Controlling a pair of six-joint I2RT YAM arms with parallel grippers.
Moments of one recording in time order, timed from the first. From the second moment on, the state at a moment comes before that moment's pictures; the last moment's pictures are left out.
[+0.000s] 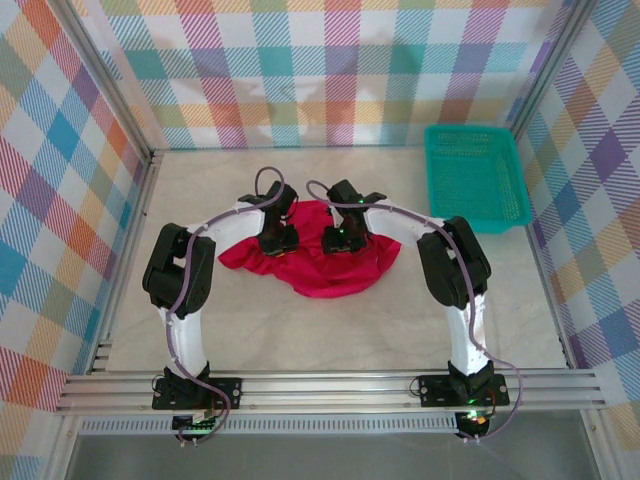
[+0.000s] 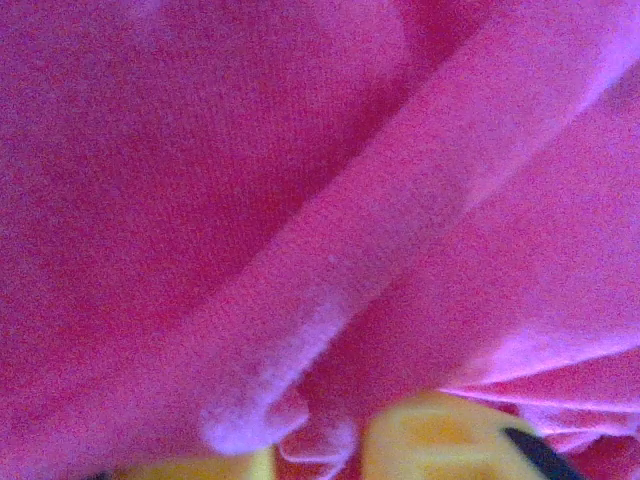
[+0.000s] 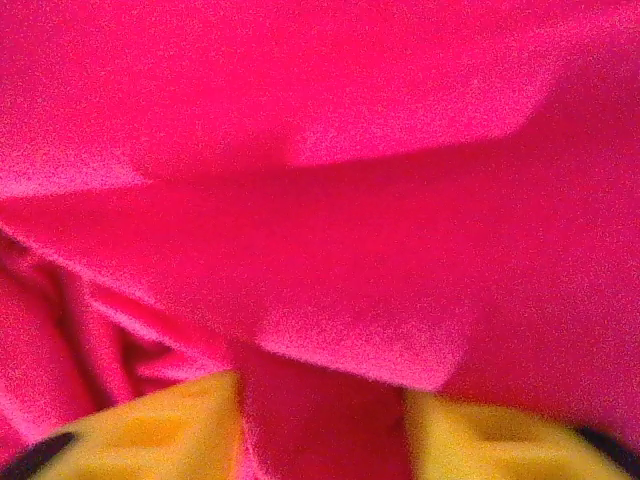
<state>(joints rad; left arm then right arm) -0.44 1.94 1.37 -0.74 0.08 -0.67 0.62 2.07 1.54 -0.71 -0.19 0.37</state>
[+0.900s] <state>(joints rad) -0.41 1.79 1.37 -0.71 0.24 -0.72 0.36 1.68 1.15 -0.63 -0.37 0.34</state>
